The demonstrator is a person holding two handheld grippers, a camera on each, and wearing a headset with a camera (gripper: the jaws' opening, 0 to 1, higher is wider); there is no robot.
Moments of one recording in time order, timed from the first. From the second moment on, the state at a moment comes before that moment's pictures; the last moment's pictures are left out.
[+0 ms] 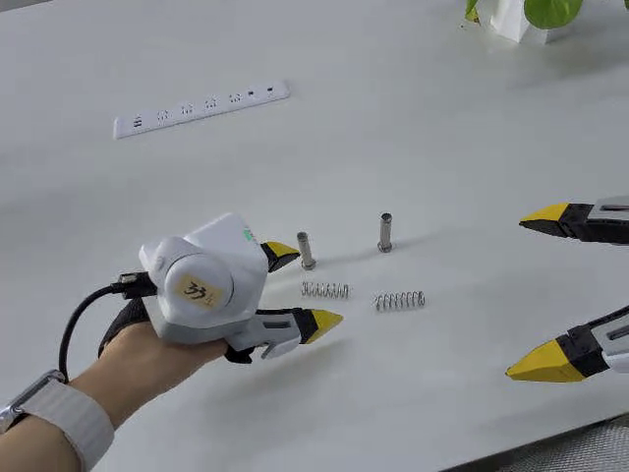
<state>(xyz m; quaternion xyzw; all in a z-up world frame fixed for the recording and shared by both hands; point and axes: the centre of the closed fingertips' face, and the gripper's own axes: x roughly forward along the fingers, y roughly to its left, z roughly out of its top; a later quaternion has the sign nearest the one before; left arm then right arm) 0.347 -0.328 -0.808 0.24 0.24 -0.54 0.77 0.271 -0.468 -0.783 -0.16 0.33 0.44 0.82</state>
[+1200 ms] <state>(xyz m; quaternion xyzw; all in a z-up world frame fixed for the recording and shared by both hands) 0.353 -0.323 -0.845 0.30 0.34 -0.54 0.71 0.261 -0.468 -0.790 -0.13 0.34 0.44 0.82</state>
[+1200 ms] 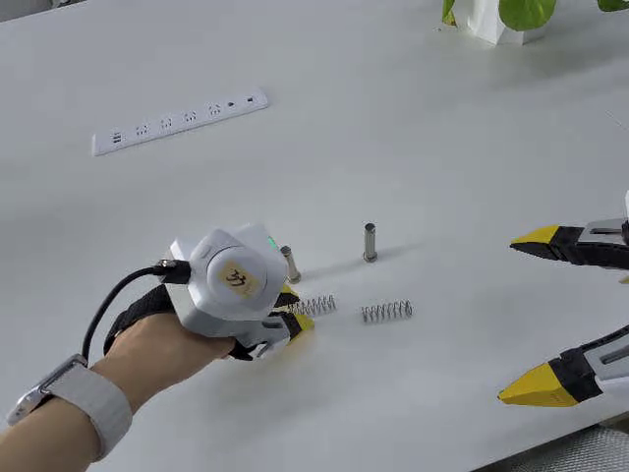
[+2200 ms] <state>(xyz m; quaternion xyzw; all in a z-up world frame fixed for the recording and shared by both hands) 0.347 -0.324 -0.846 0.26 0.37 -0.52 0.72 0.259 -0.457 -0.787 -0.12 0.33 0.45 0.82</state>
